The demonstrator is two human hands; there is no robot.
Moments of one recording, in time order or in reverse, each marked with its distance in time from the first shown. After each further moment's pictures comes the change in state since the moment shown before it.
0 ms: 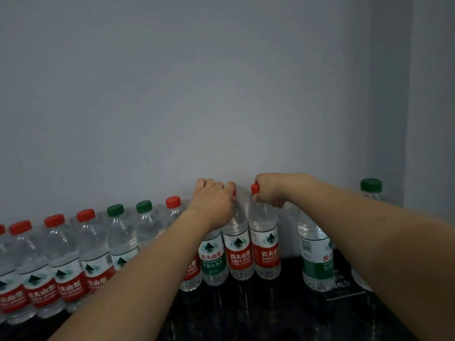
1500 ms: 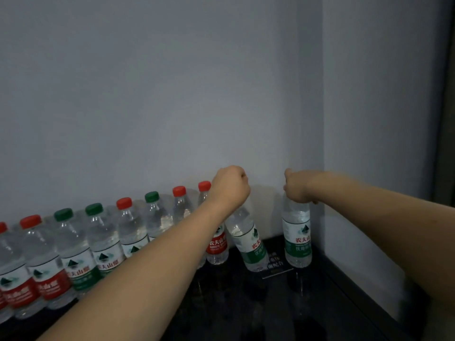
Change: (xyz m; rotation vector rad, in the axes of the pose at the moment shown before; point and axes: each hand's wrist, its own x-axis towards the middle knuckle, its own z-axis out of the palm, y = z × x) left_hand 0.036 0.142 -0.067 -0.670 0.030 -0.170; right_hand -0.086 0.151 -0.033 -0.236 -0.006 0.299
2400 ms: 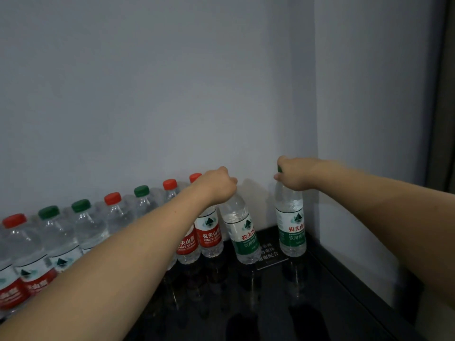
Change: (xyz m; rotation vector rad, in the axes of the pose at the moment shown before) left_hand 0.011 -0.021 0.000 0.247 -0.372 -0.053; right_hand 0.003 0.013 0.004 0.089 0.106 -0.098
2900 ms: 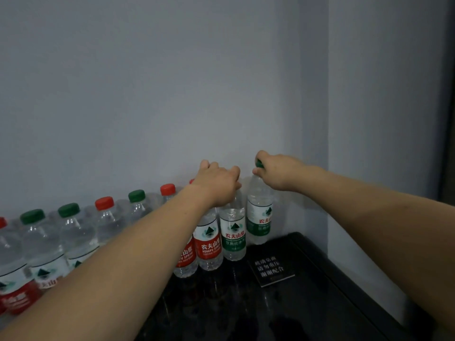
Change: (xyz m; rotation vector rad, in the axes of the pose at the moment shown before) left_hand 0.044 -0.021 0.015 0.473 0.263 0.266; right_hand 0.050 -0.034 0.008 0.095 0.230 -0.153
